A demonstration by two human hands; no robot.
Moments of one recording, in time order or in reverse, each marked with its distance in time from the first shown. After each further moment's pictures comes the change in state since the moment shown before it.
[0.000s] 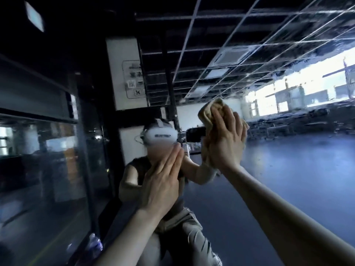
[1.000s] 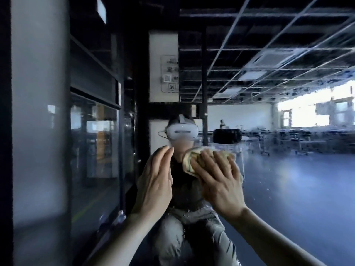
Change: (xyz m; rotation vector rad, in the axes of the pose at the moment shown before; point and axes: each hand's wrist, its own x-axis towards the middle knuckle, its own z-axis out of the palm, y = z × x) left_hand -0.091 -0.098 -0.043 -0.318 0.157 -0.328; right_hand -0.116 -0.080 0.049 -0.141 -0.066 -0.692
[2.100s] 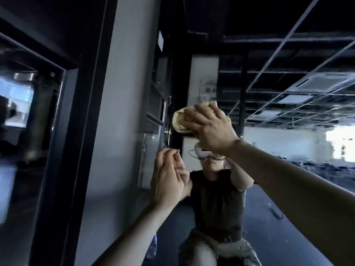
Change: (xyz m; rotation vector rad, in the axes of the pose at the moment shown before) left_hand 0.041 -0.051 -0.105 0.087 0.362 -0.145; right_hand 0.252 -0.073 0.010 -0.033 -0.064 -0.411
